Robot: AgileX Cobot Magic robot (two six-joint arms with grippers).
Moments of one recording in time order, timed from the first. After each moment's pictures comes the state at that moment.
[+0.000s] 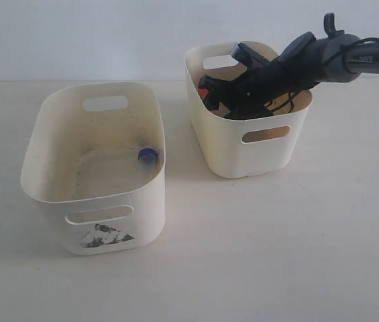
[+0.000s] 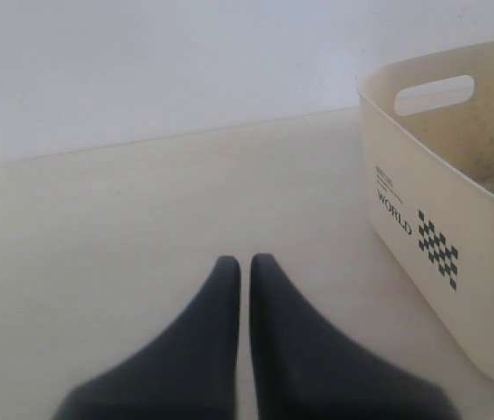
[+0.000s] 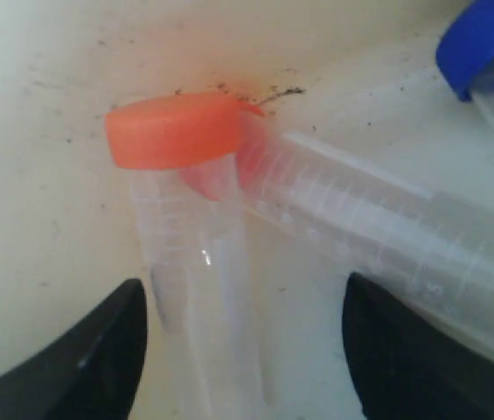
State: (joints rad) left arm -0.02 0.01 0.00 0.18 0.28 -0.02; right arm 0.15 2.42 -1.84 0.90 0.62 -0.34
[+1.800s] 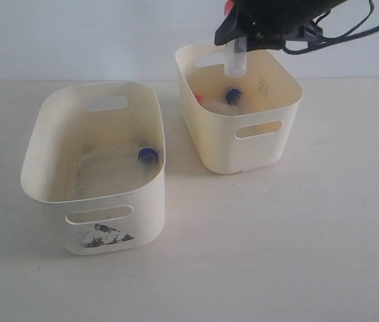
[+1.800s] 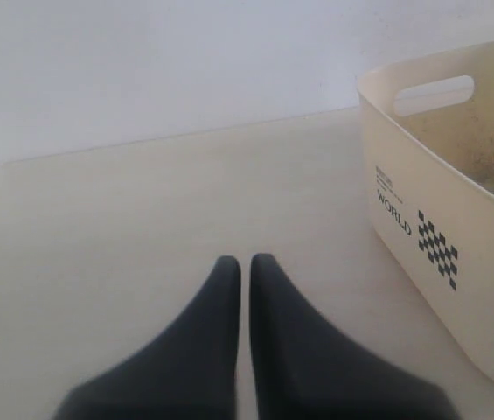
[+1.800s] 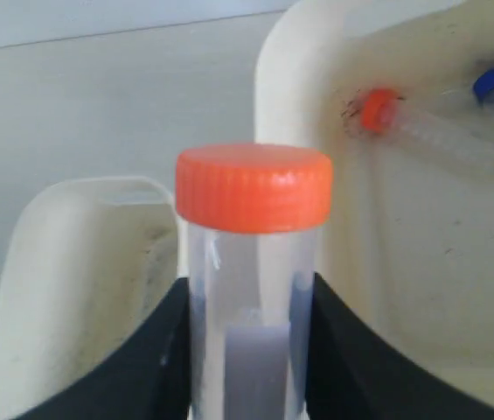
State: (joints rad) left arm -0.02 0.01 0.00 0.18 0.28 -0.02; right arm 0.22 1.73 -1.45 0.68 0.69 -0.19
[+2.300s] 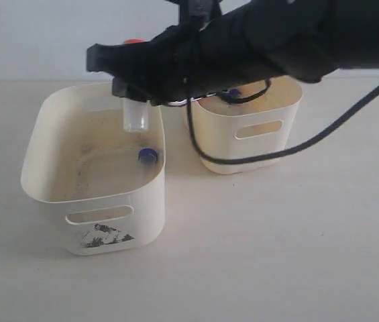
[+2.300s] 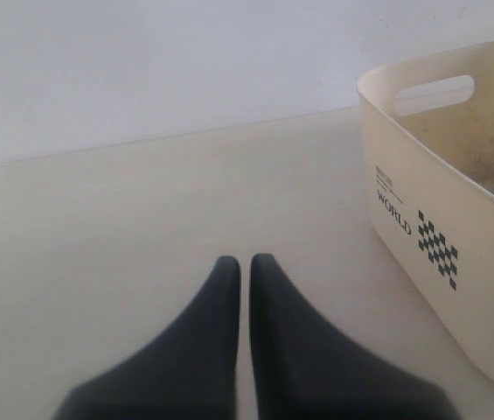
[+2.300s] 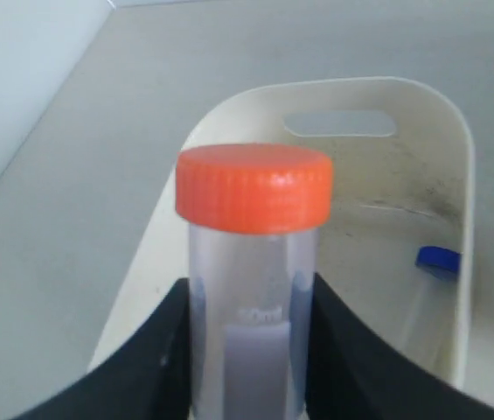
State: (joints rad) left arm -0.02 0.01 0.00 0.18 0.28 -0.02; right arm 0.66 1.68 -1.20 0.73 0.19 -0.20
